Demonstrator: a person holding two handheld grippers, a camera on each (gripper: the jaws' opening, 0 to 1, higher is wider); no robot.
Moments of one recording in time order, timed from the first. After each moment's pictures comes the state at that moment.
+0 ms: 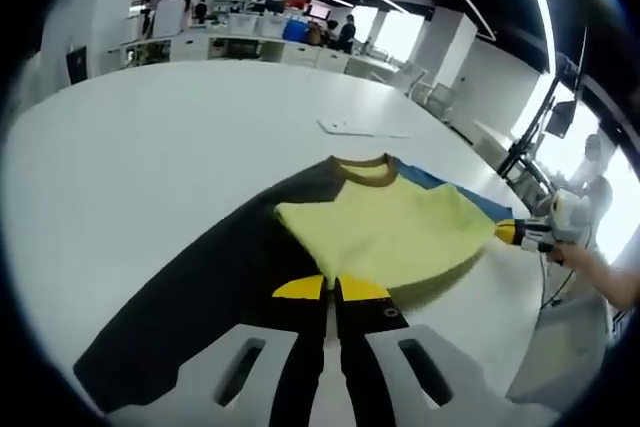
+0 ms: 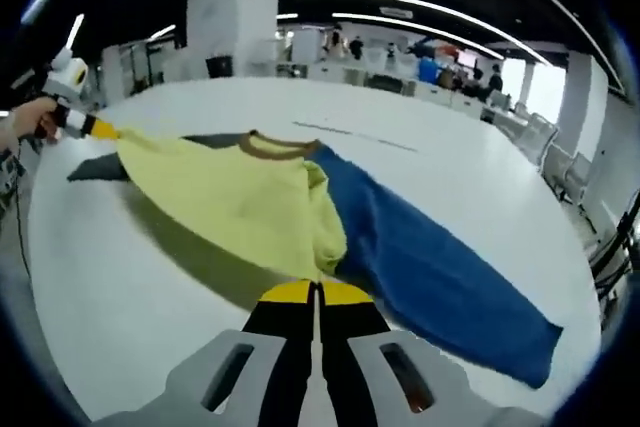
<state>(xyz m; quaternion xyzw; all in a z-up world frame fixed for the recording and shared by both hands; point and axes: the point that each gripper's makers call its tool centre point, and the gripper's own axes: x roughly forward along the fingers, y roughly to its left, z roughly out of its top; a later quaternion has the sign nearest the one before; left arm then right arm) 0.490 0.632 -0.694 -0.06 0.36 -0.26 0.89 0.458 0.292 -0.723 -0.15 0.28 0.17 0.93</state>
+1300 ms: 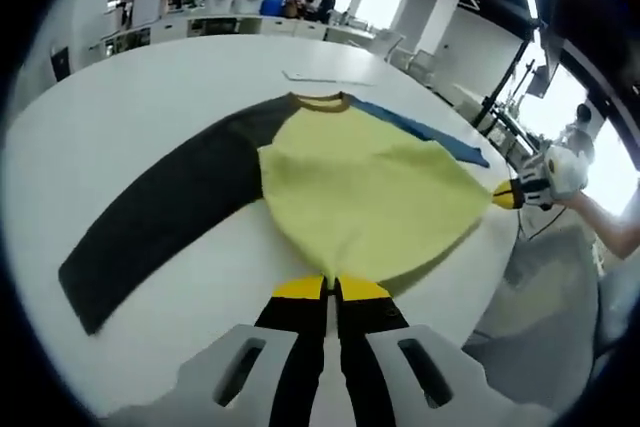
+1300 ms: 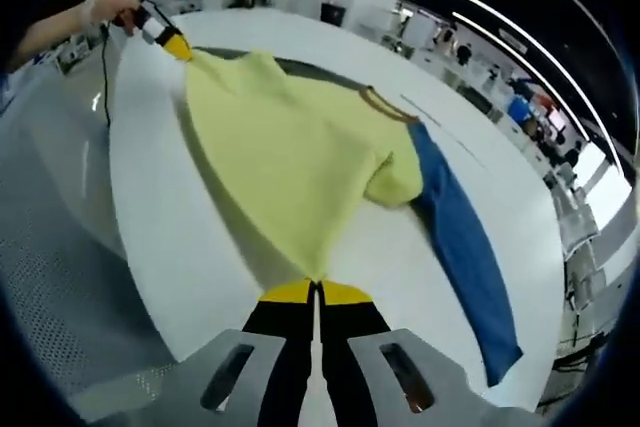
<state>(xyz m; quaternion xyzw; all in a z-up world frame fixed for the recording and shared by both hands) 0.360 0.633 -0.712 -0.03 0.41 -0.29 0.86 0.327 0.303 -0.732 -0.28 0.34 0.33 0.84</state>
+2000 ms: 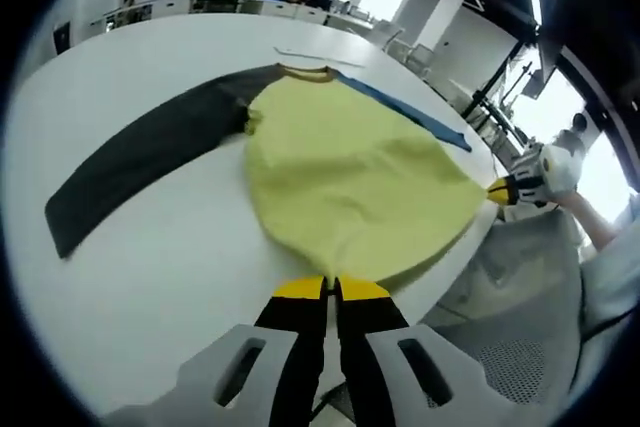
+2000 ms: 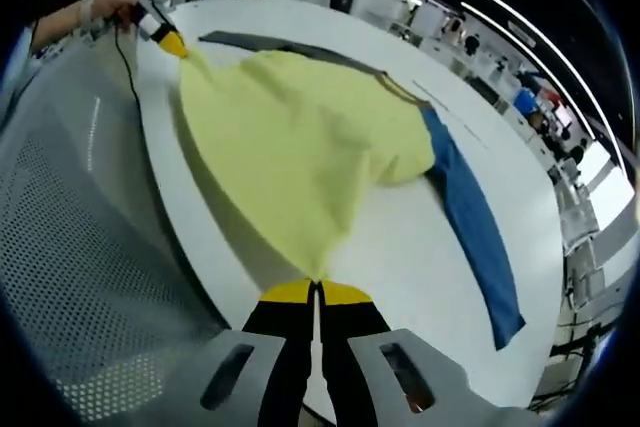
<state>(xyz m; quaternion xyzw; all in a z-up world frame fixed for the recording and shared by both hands) 0.299 0.622 -0.719 -0.06 0.44 -0.30 0.85 0.278 0.292 -0.727 -0.30 0.36 0.33 0.82</state>
